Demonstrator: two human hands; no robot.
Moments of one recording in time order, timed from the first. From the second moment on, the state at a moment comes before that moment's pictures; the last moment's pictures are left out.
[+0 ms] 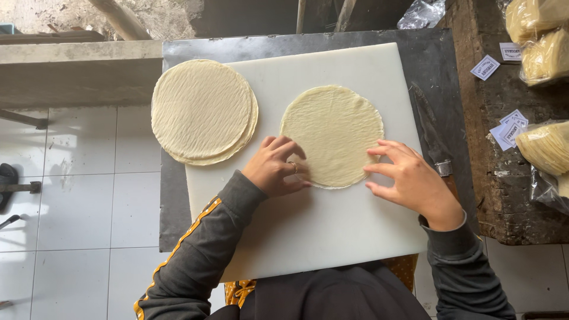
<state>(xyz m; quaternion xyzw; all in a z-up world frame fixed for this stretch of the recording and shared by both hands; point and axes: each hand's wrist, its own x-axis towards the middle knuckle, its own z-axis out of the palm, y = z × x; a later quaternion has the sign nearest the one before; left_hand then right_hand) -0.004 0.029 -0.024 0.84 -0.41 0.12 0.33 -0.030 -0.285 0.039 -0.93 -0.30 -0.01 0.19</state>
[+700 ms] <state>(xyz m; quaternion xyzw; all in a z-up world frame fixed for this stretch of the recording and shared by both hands) 0.050 0.063 -0.038 0.97 0.04 0.16 0.16 0.051 -0.149 -0.024 -0.82 -0.23 0.04 0.52</state>
